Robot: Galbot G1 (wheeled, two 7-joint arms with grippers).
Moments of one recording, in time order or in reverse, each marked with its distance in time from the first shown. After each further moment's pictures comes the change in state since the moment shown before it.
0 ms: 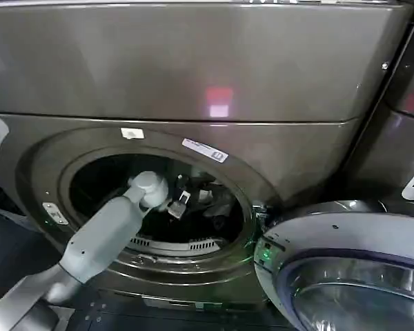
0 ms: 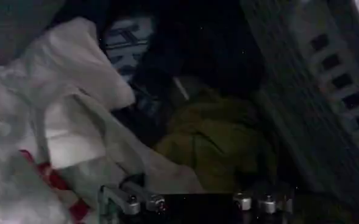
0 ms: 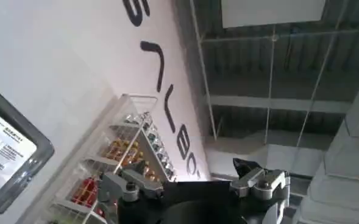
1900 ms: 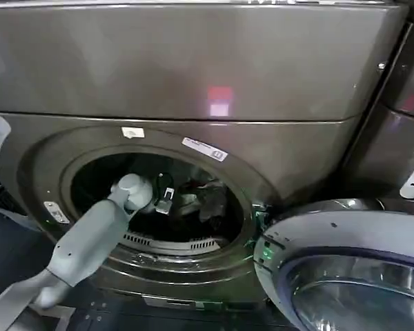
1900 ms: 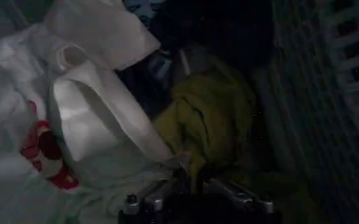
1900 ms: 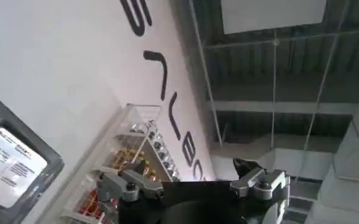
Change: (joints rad) left arm 0.055 -0.092 -0.068 -0.057 -0.176 0.235 -0.474; right arm 0.012 -0.042 -0.001 -0.038 -0.005 0.008 0.005
